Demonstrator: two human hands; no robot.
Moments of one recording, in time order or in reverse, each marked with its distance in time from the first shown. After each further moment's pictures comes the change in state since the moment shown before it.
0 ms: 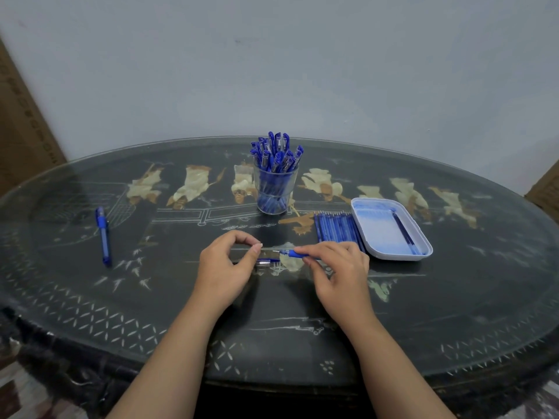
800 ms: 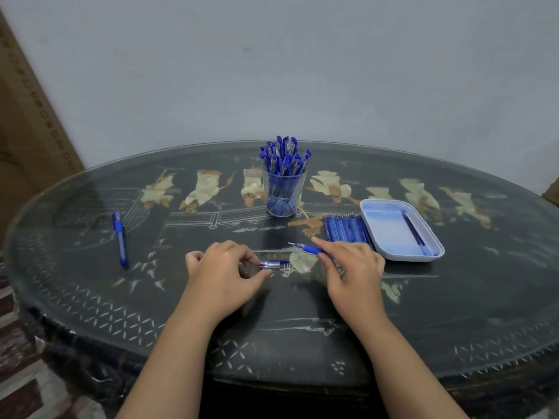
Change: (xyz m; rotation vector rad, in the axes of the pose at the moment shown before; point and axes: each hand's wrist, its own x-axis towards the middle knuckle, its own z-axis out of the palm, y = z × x) left_hand -0.006 0.007 -0.026 0.648 -0.107 0.085; right_hand 0.001 -0.009 -0.005 -0.048 0.053 0.063
